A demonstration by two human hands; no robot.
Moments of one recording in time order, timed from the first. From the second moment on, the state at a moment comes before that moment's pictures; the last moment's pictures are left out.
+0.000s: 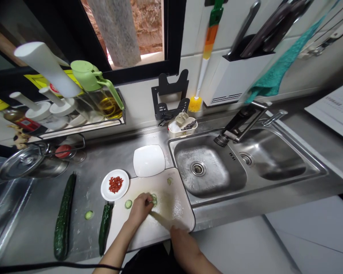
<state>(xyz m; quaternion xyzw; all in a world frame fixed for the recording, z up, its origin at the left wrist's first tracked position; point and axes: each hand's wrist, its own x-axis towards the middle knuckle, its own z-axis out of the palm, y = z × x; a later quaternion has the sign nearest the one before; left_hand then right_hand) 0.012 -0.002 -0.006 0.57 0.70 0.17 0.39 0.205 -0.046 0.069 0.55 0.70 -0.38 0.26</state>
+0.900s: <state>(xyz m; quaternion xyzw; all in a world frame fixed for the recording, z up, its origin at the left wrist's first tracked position) -0.017 -0.030 -0.011 0.46 0.76 0.18 0.42 0.214 -0.039 0.072 0.52 0.73 -0.37 0.25</state>
